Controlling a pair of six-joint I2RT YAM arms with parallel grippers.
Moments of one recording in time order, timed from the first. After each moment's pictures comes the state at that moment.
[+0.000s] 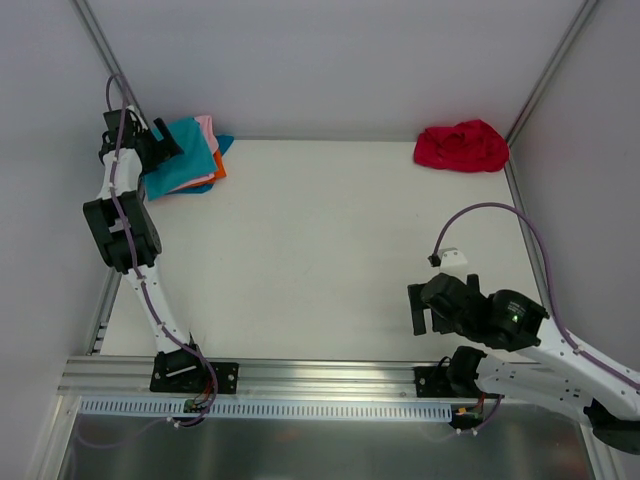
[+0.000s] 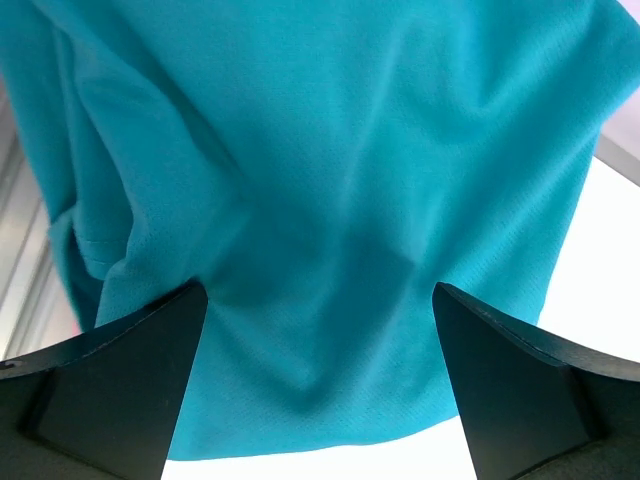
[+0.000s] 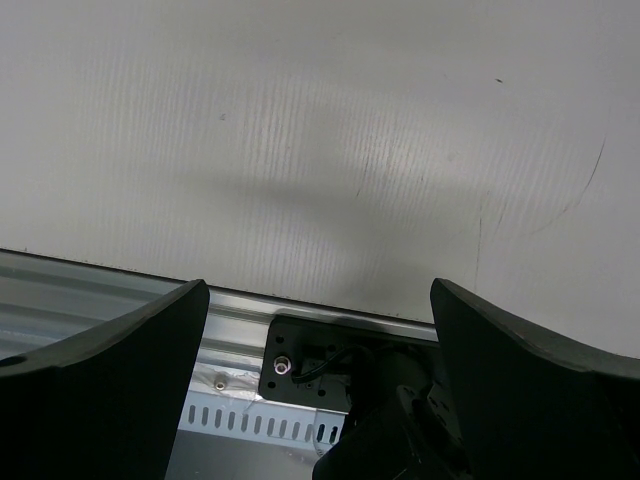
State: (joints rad) left arm 0.34 2.23 1.96 -0.45 0.25 -0.30; right arm 1.05 0.68 0.86 -1.29 0.48 0.71
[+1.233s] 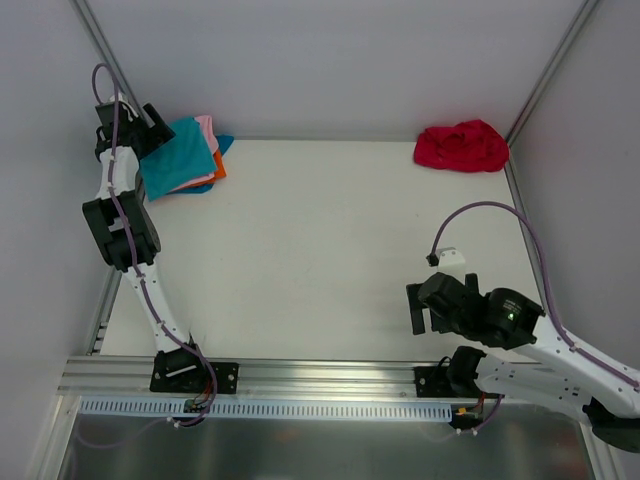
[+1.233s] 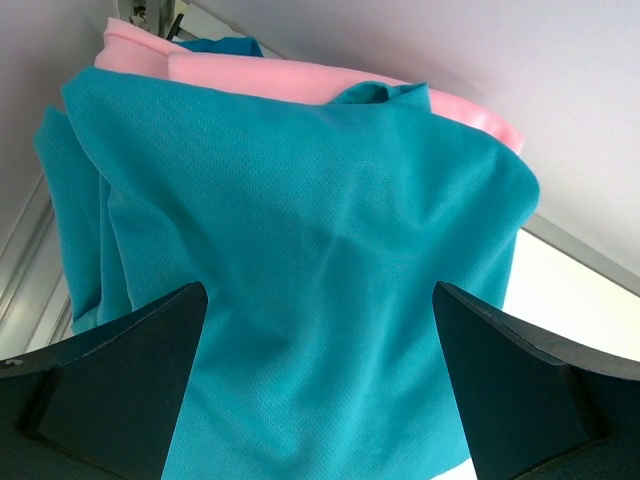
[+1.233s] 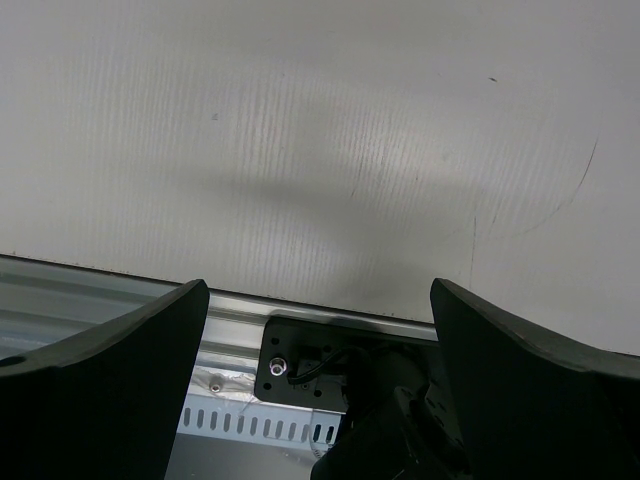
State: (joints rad) left arm 0.36 2.26 2.03 -0.31 0.25 -0.37; right arm 1.05 0.70 0.86 -1.29 0.49 0.71
